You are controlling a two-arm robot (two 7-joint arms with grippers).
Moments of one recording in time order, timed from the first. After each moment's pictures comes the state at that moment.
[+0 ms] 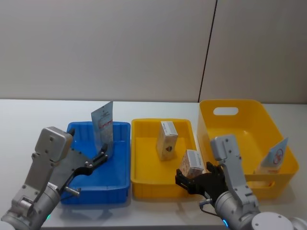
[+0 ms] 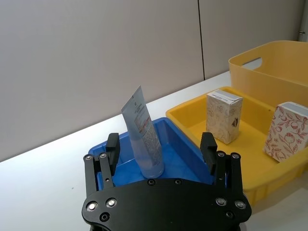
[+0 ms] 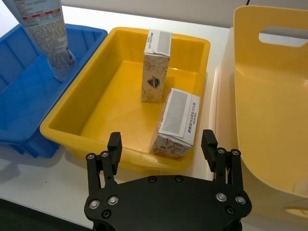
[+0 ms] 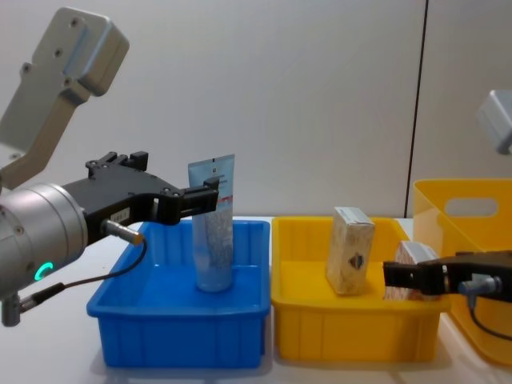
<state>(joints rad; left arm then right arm) -0.24 0.38 0.45 -1.63 -0.20 0.01 -0.01 0.13 0.21 -0.32 -1.65 0.19 0.43 -0.03</state>
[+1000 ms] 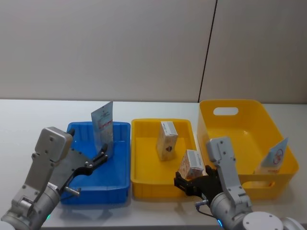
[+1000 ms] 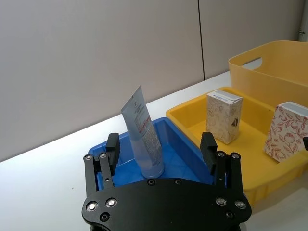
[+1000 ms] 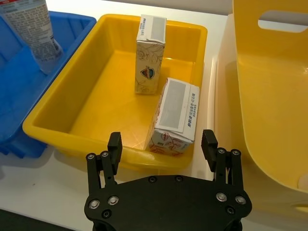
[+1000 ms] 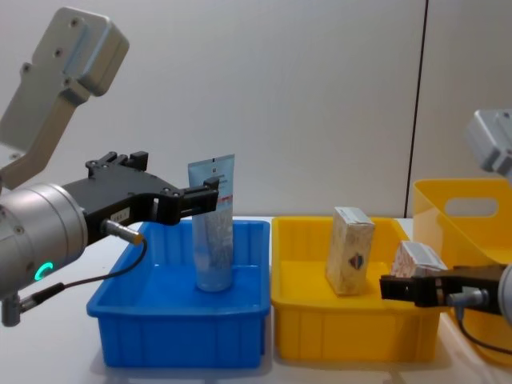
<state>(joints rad) -0.24 0.38 0.45 -1.63 -0.20 0.01 -0.01 0.15 0.16 -0.31 -1.59 0.16 0.45 -0.06</state>
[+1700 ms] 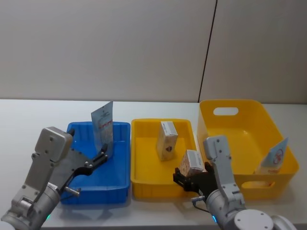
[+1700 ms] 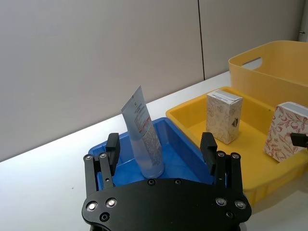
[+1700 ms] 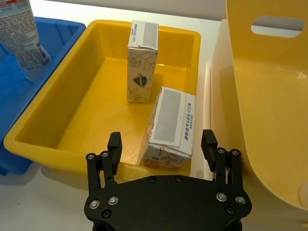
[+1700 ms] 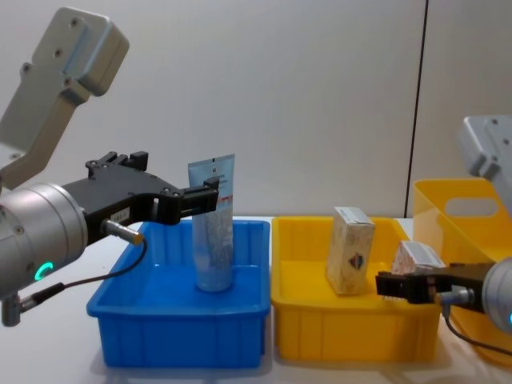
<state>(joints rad) -0.24 0.38 0.45 -1.63 -0.20 0.01 -0.01 0.19 0.12 -0.31 -1.50 0.12 0.39 -0.08</state>
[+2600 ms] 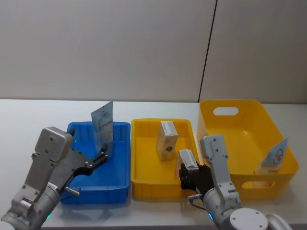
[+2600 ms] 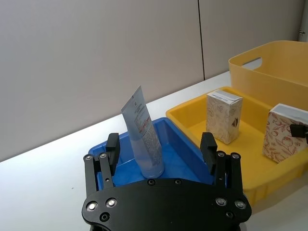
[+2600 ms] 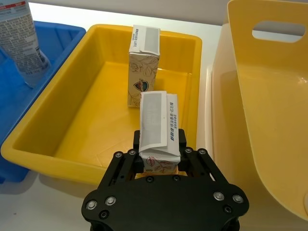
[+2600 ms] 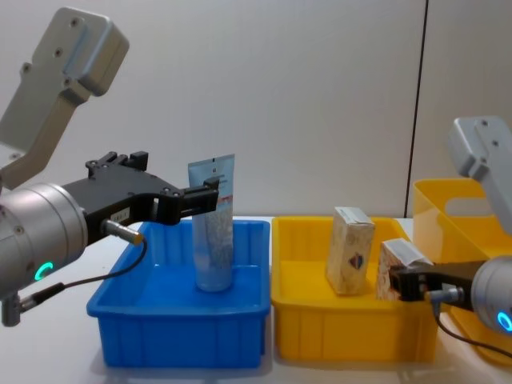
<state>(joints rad) -0.24 0.38 0.45 -1.63 -0.20 0.01 -0.01 0.21 0.10 -0.31 -1.46 0.10 0.36 -0.09</state>
